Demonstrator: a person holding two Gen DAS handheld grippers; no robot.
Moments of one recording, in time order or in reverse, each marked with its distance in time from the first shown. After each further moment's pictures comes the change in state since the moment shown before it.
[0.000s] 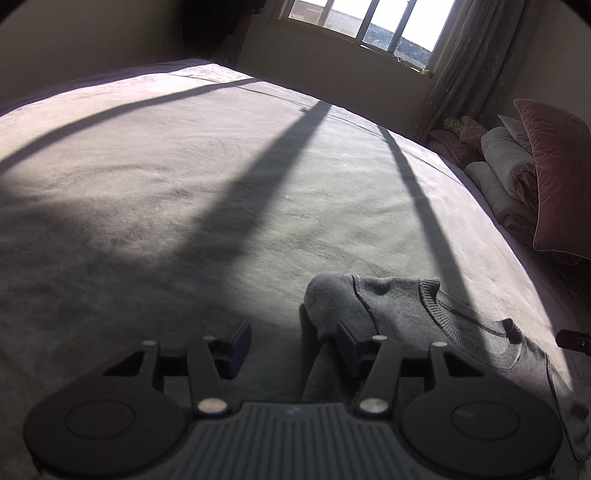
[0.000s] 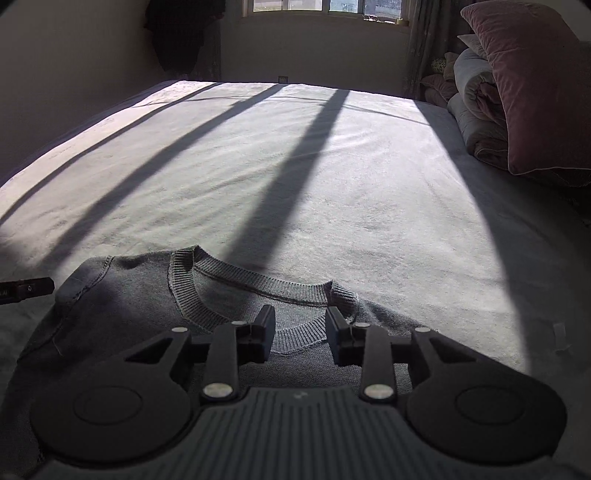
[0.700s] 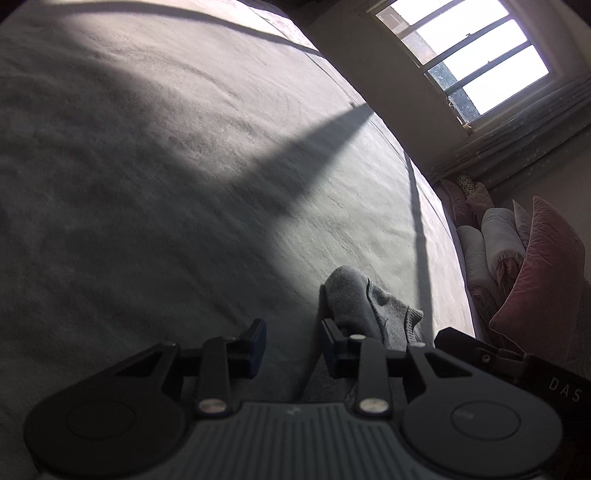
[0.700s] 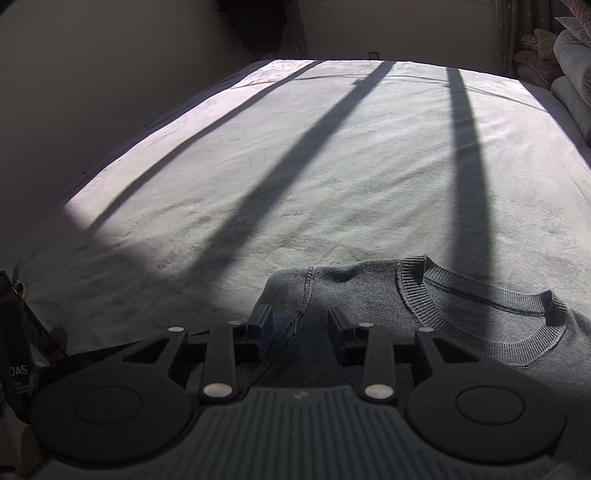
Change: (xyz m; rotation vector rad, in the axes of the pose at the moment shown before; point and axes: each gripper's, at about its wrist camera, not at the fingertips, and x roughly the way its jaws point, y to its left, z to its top) left arm 0.005 0.059 -0.011 -0.419 0.087 -0.145; right arm 0.036 0.152 0.025 -0.019 0.099 0.288
